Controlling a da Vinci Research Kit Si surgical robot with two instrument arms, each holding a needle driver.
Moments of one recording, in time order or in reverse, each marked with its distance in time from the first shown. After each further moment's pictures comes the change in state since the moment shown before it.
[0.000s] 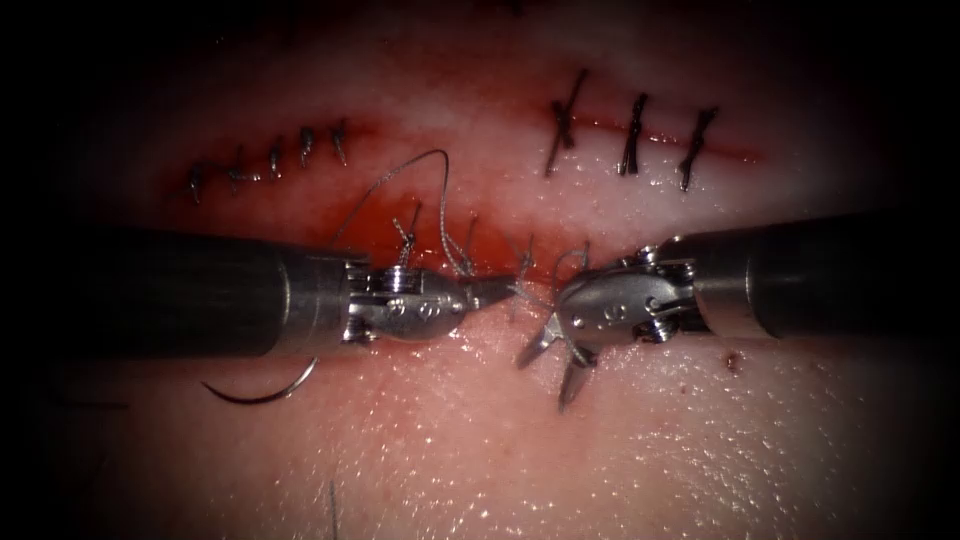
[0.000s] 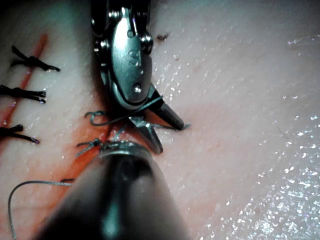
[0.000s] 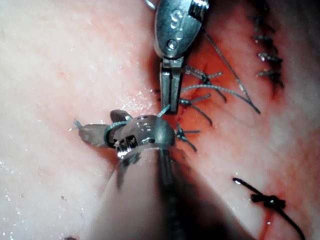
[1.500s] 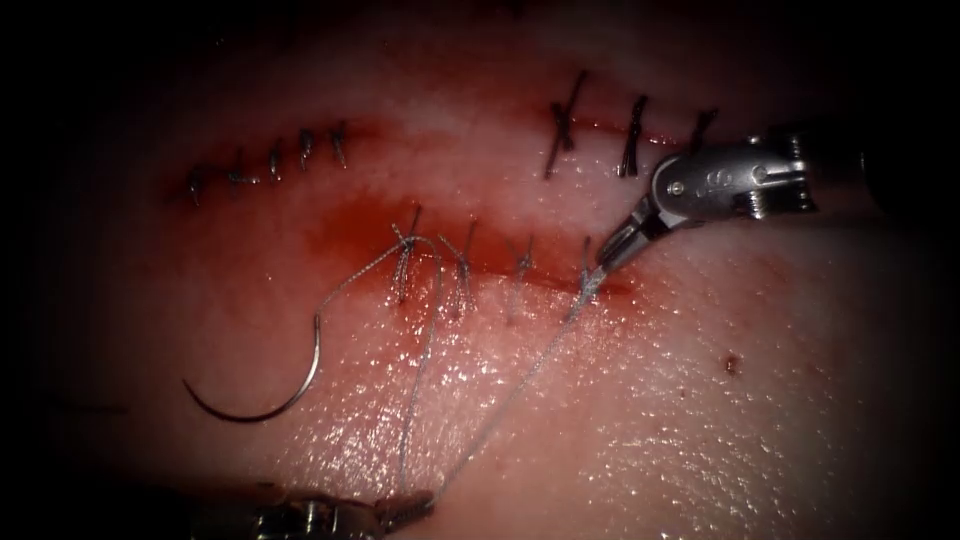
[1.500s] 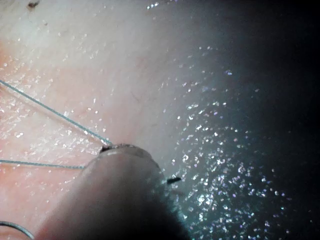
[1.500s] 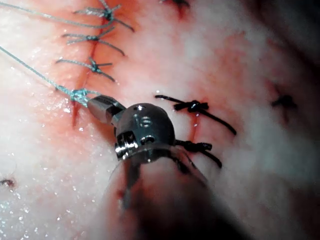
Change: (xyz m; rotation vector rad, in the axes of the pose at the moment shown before) right arm -0.006 0.003 -0.013 -0.258 0.374 0.257; left arm -0.003 0.020 -0.009 -0.091 -0.082 0.052
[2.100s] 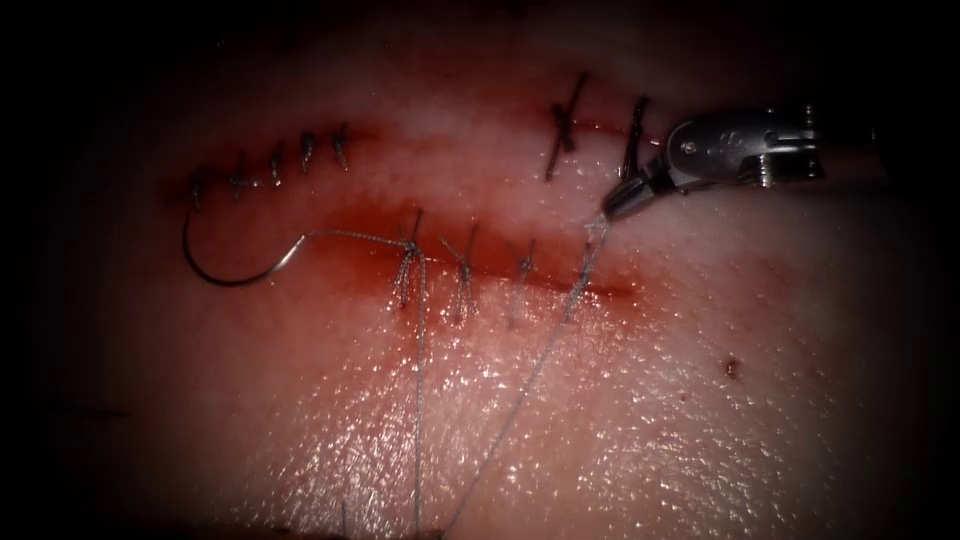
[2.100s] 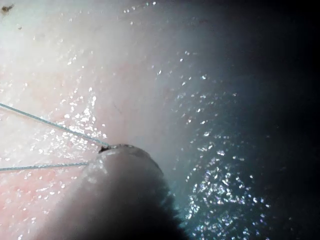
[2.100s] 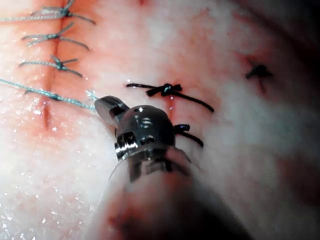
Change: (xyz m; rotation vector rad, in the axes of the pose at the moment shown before) right arm -0.002 0.003 -0.003 -0.242 0.053 0.148; left arm 0.000 0.006 0.001 -0.050 -0.002 0.008
